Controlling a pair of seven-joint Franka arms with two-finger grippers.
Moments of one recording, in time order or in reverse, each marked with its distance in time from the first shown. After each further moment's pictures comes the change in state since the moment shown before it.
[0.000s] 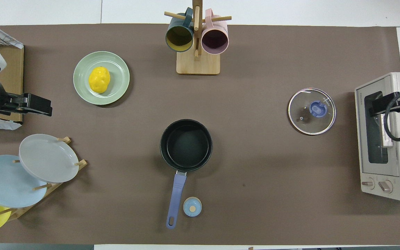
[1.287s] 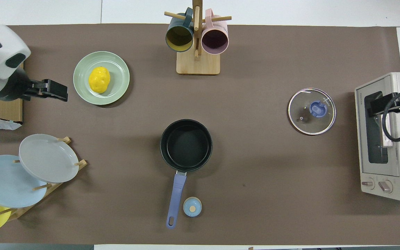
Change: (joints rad) left arm -0.007 0.145 -0.001 0.002 -0.011 0.162 0.006; right arm 0.005 0.000 0.002 -0.007 0.000 0.000 -0.002
